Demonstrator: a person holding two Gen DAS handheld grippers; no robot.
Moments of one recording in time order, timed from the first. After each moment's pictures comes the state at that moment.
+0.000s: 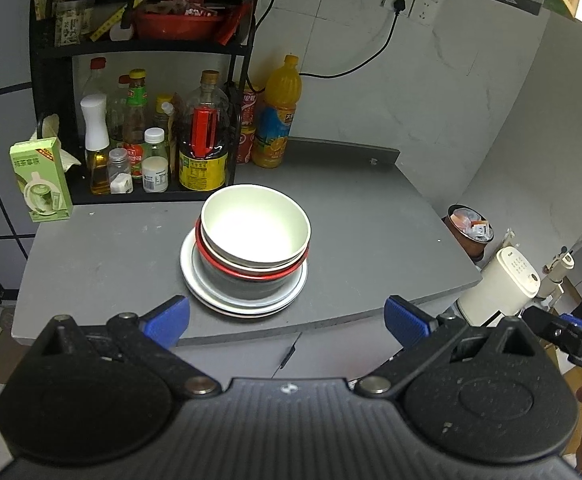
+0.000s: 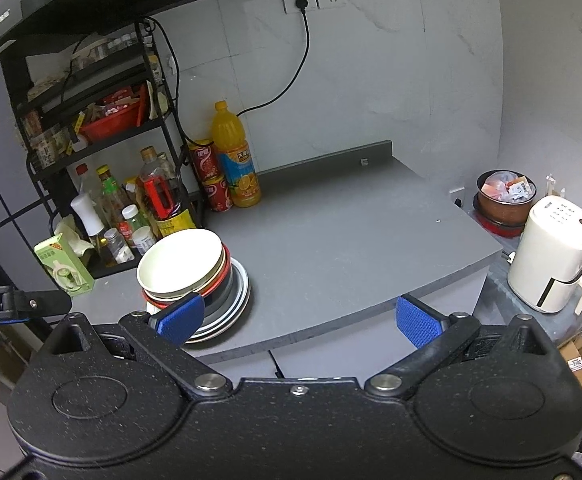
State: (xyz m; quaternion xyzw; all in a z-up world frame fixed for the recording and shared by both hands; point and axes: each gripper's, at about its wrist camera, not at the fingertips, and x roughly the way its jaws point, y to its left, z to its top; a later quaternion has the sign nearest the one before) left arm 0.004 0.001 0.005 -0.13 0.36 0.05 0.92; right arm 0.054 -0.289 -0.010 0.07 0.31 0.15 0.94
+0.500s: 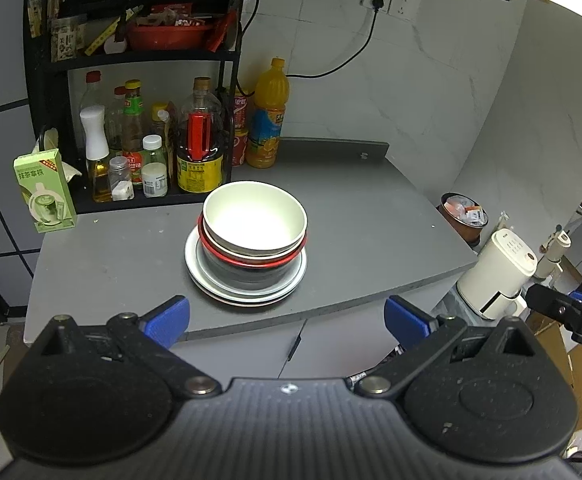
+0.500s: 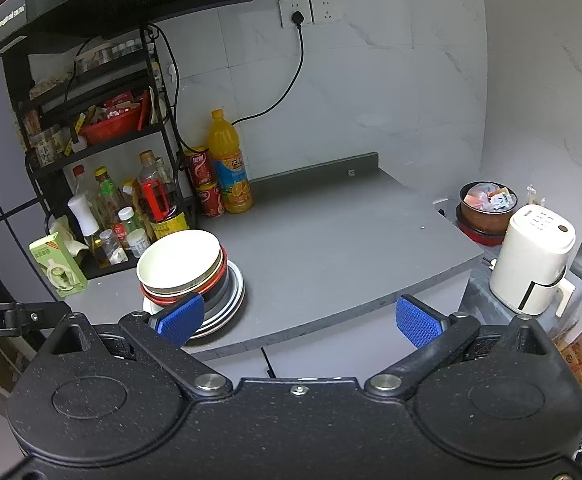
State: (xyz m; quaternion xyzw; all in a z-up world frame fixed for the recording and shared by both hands) left arm -0.026 -0.006 0.005 -0.10 0.36 0.04 0.93; right arm 0.019 -0.281 -0.003 0.06 0.29 0.12 0.95
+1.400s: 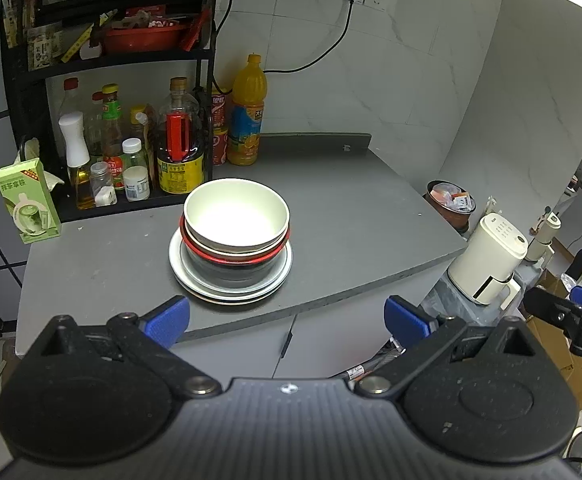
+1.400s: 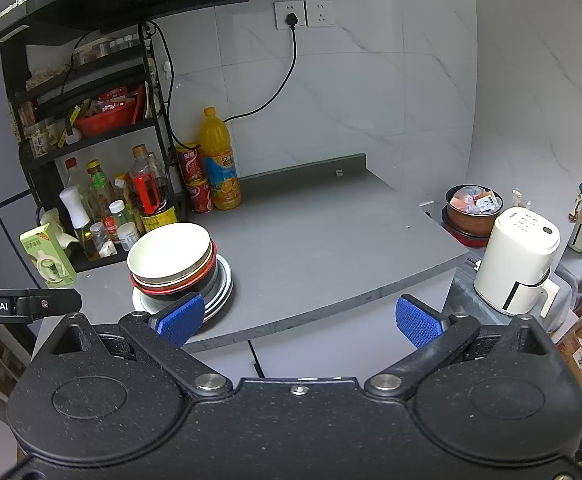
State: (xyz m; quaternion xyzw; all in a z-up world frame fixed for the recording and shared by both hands) left arm -0.021 -0.015 0.001 -0.08 0.36 0.01 0.93; right arm 0.004 -0.280 -0.006 0.04 0.29 0.11 0.95
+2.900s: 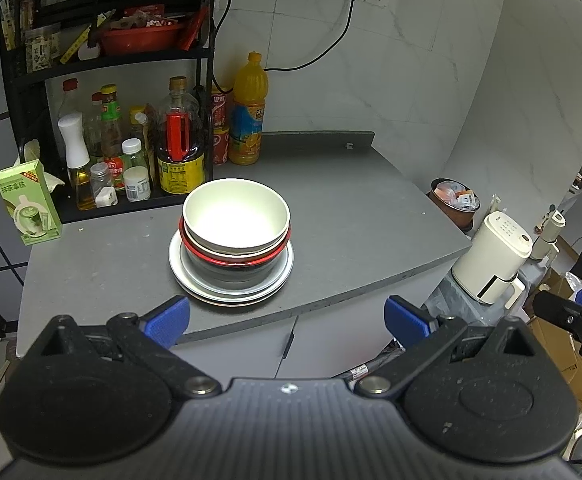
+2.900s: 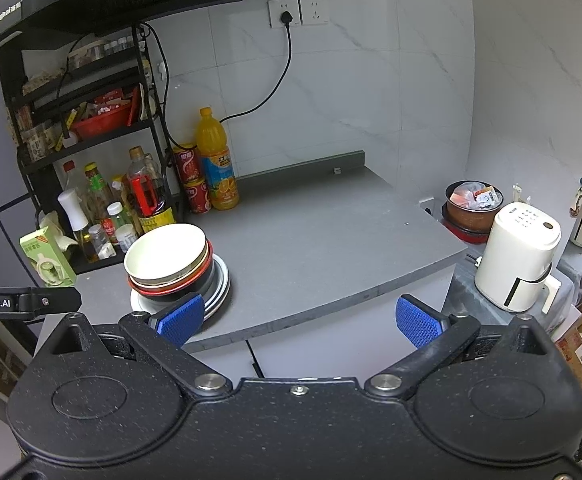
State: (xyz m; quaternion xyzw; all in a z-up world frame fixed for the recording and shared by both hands) left arm -0.014 -0.018 -0.001 -0.08 0.36 0.01 0.93; right arm 0.010 -0.288 -0.009 0.05 0.29 0.11 0.95
